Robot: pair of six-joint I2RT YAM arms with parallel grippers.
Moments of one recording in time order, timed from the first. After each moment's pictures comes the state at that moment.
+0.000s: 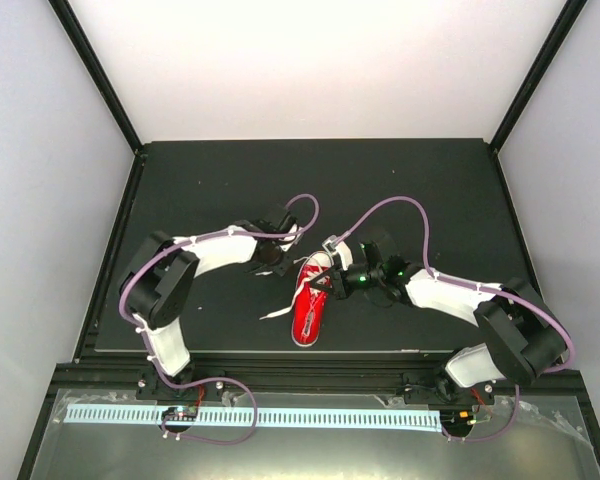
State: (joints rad) left arm -0.62 1.82 1.08 -0.47 -0.04 -0.07; right arm 0.66 1.43 0.63 0.14 -0.74 0.35
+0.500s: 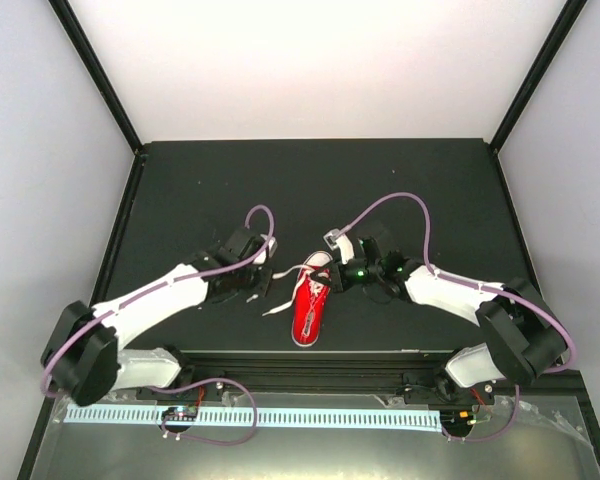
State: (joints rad) left arm -0.64 1.29 0.79 -0.52 0.02 -0.33; right arm 0.66 1.43 0.66 0.10 -0.65 0.39
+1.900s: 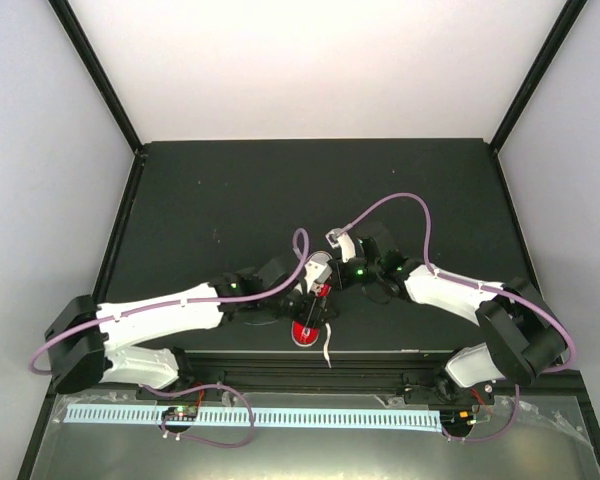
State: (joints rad) left arm -1.07 1.29 0.82 -0.28 0.23 -0.65; right arm 0.66 1.43 0.68 0.07 -0.60 0.45
